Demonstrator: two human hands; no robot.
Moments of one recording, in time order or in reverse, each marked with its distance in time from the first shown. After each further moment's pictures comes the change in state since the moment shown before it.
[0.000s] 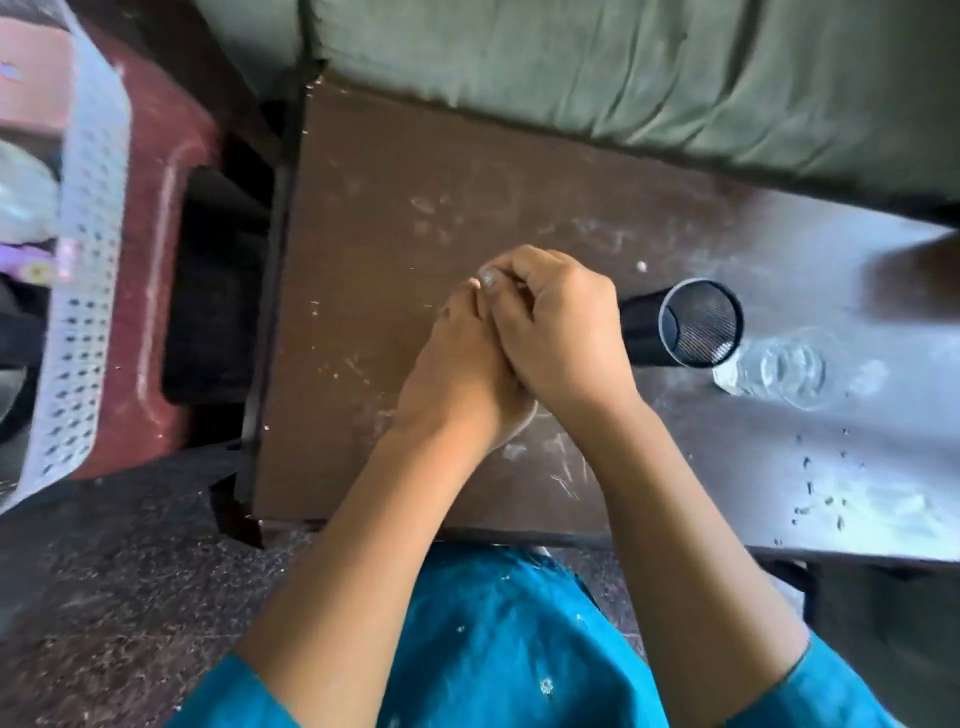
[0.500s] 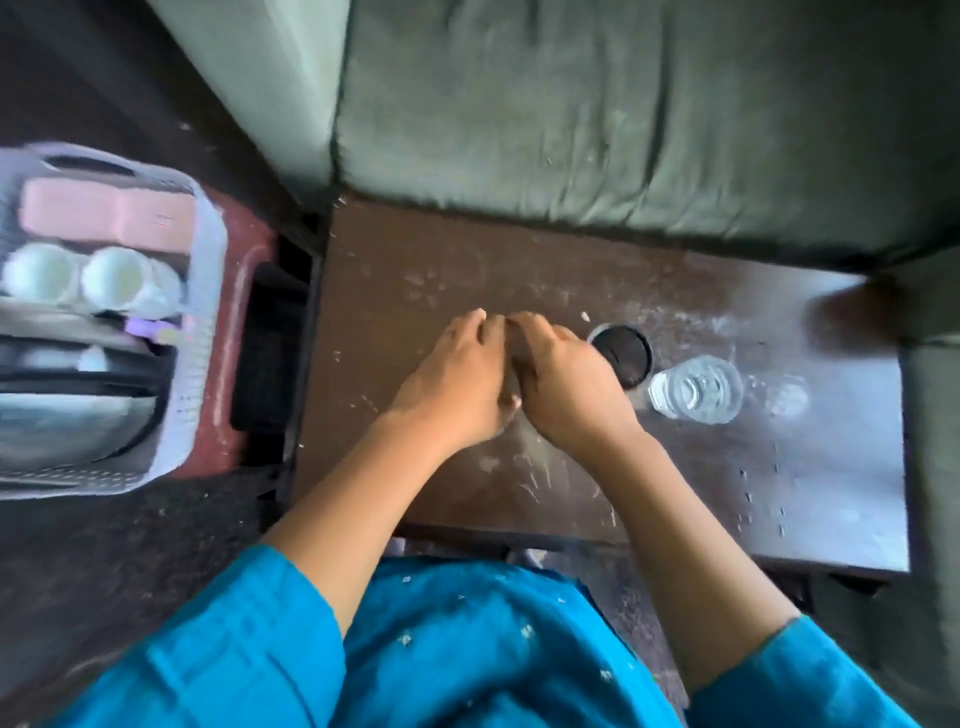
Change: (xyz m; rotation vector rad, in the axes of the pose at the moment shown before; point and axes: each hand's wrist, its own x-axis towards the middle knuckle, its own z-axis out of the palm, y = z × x) left_hand -0.041 0.059 -0.053 0.228 -0.035 0.220; right_hand -0.039 -0.003 -0.091 -0.244 -0.244 -0.099
